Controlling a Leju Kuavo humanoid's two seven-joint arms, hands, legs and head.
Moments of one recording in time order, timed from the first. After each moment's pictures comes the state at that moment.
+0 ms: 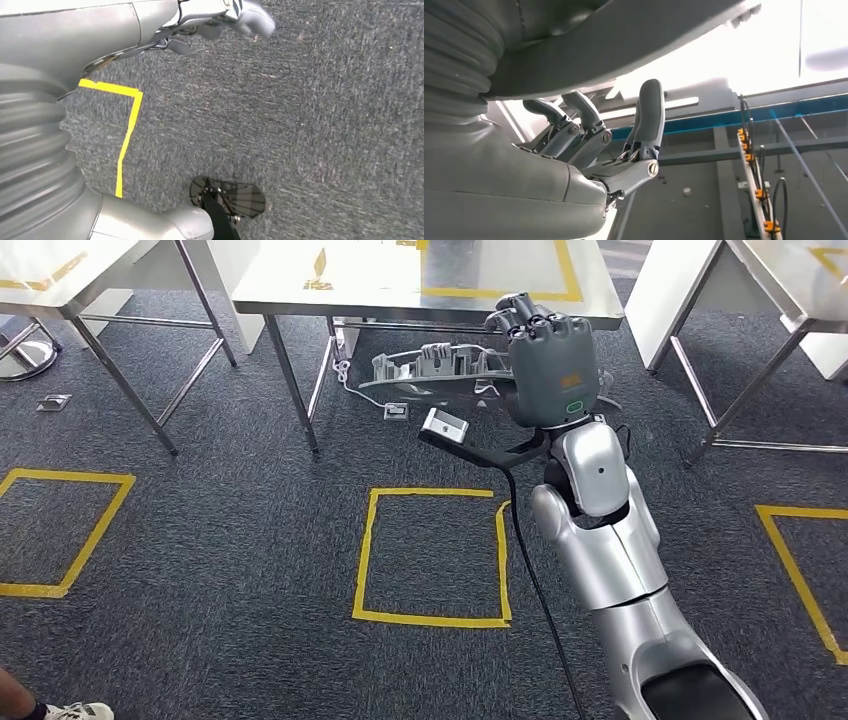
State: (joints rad) left arm -0.10 -0.23 0.97 -0.19 -0.95 0.42 -0.27; right arm -0.63 -0.02 0.44 -1.36 1.49 -0.26 -0.07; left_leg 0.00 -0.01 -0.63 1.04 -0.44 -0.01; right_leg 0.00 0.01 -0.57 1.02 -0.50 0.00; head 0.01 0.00
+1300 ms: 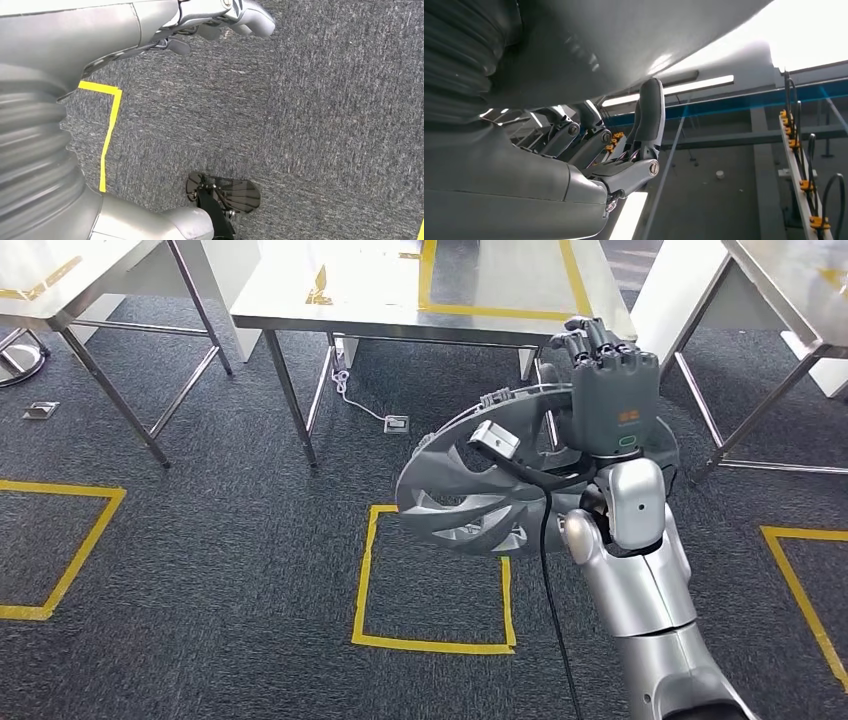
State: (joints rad) left arm -0.11 -0.24 0.97 -0.19 -0.97 0.41 -0.26; right arm -0.50 -0.07 0.34 -1.44 1.51 -0.37 -0.02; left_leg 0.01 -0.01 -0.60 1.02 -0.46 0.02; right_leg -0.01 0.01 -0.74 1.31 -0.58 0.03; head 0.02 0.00
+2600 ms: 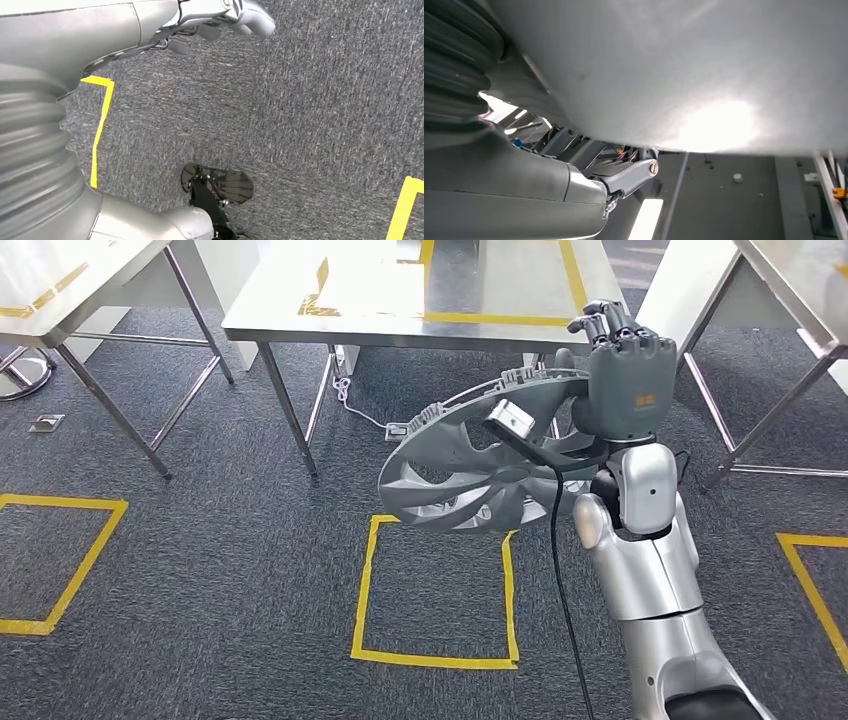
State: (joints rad) left arm -0.12 -0.24 0.97 -0.19 -0.96 0.40 -0.25; right arm -0.56 -0.07 0.30 -1.39 1.50 -0.38 -0.03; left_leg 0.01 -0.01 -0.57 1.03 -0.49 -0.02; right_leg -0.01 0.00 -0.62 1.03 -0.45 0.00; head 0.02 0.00
